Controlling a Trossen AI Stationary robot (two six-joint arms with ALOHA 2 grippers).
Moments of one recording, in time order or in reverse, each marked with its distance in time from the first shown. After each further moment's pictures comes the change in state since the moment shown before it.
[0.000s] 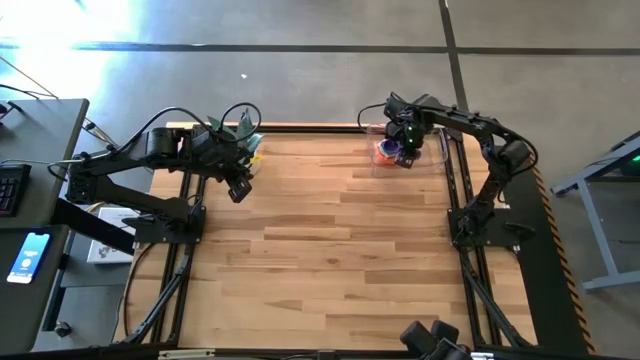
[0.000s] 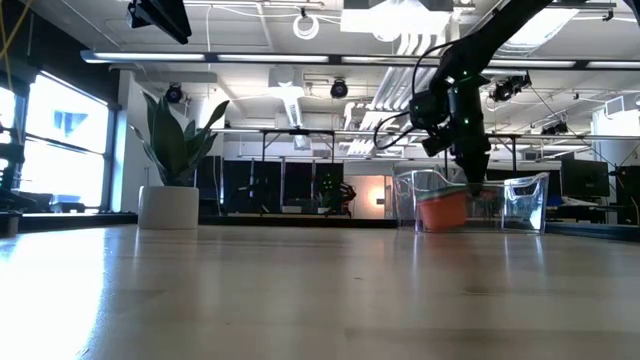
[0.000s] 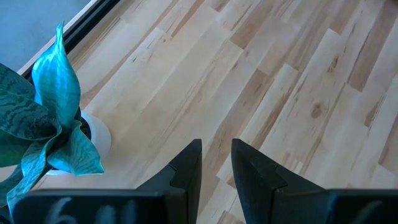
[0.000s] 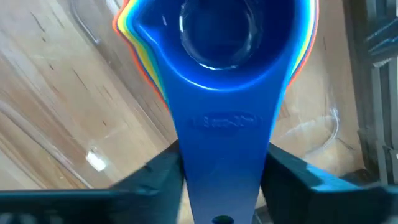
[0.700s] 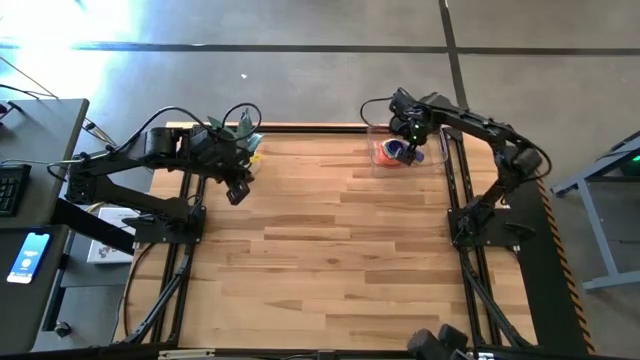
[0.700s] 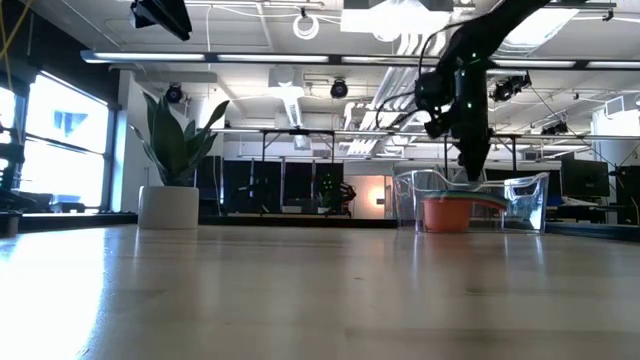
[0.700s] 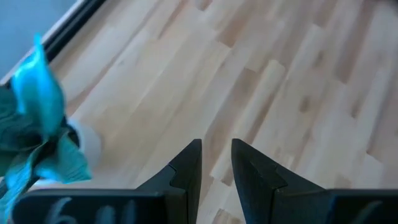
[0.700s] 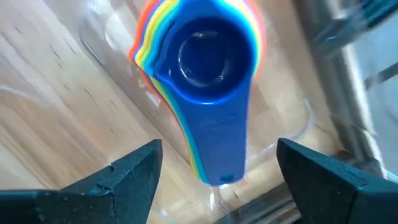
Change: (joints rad) left arm 0.000 -0.004 0.000 0.013 0.041 0.039; right arm 0.012 -0.095 0.000 -0.004 0.014 0.092
